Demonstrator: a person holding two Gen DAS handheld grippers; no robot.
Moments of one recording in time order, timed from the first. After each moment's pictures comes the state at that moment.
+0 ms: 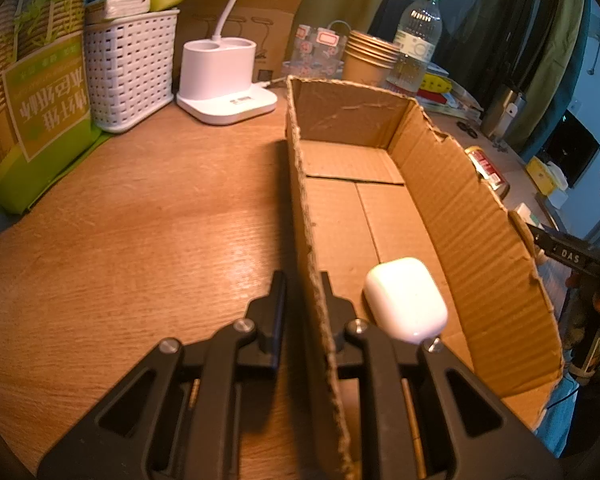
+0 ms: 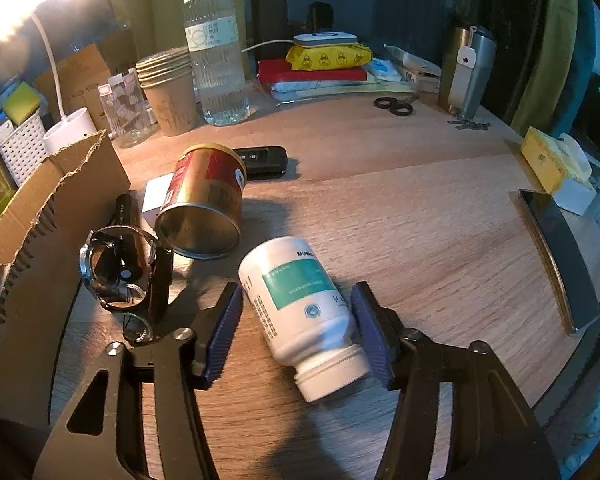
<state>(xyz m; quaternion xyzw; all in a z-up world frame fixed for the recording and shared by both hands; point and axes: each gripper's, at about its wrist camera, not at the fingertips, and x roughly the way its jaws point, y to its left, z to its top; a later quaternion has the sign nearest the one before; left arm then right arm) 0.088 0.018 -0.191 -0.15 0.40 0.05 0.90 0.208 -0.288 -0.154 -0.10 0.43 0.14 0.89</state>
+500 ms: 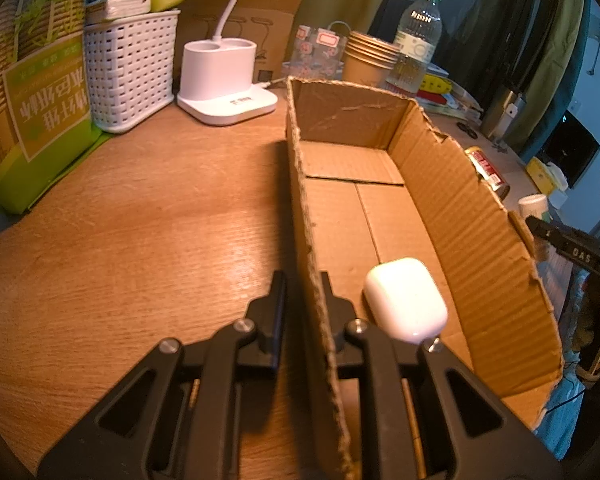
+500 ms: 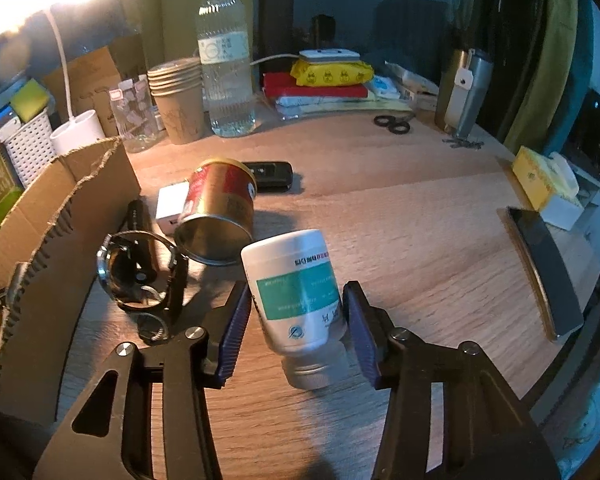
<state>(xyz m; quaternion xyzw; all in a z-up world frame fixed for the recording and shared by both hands) 0.088 0.017 -0.191 -0.15 0.40 0.05 0.90 0.194 -0.281 -0.133 -0.11 0.40 0.14 0.90</state>
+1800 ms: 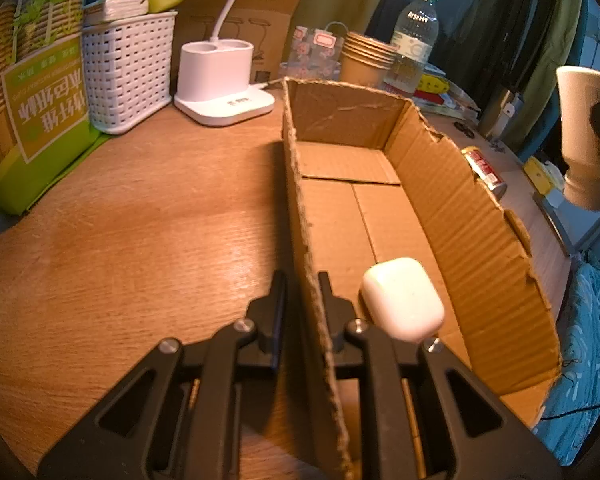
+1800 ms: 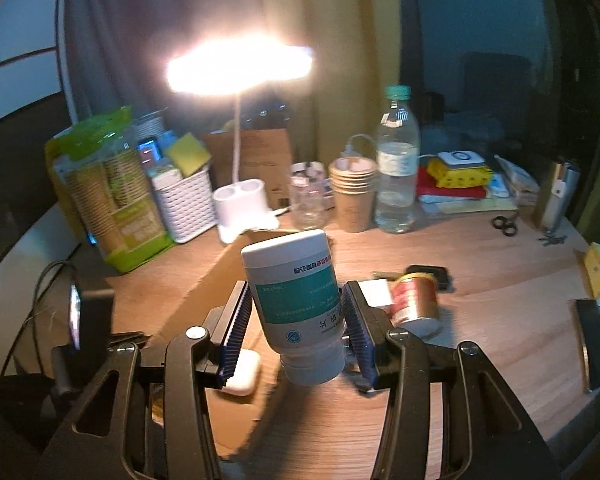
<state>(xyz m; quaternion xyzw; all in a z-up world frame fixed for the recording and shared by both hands) 0.086 0.013 -0.189 -0.14 0.40 0.04 0.90 0.119 -0.174 -0.043 -0.09 0.33 0.33 0.88</state>
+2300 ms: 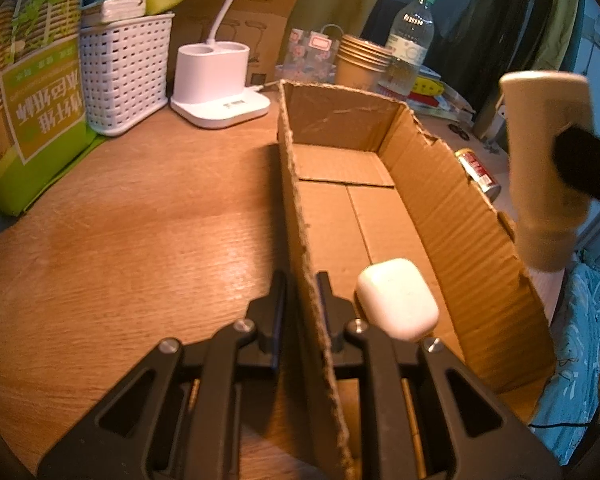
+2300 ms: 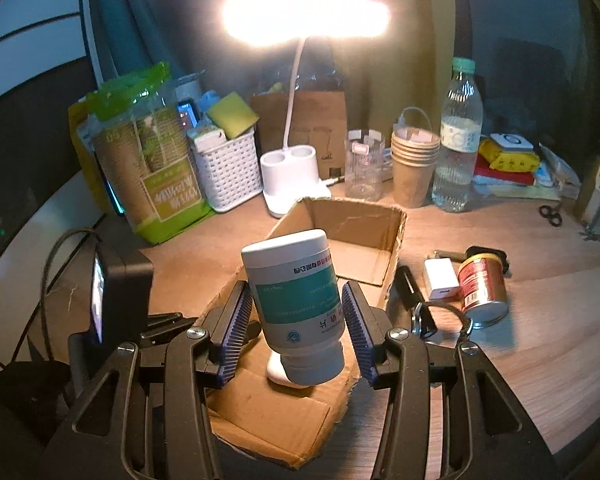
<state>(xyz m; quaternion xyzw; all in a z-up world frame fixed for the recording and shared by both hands) 0.084 0.011 -0.187 -0.15 0.40 0.03 0.90 0.107 -0.131 -0.070 -0.11 0.37 0.36 0.85</state>
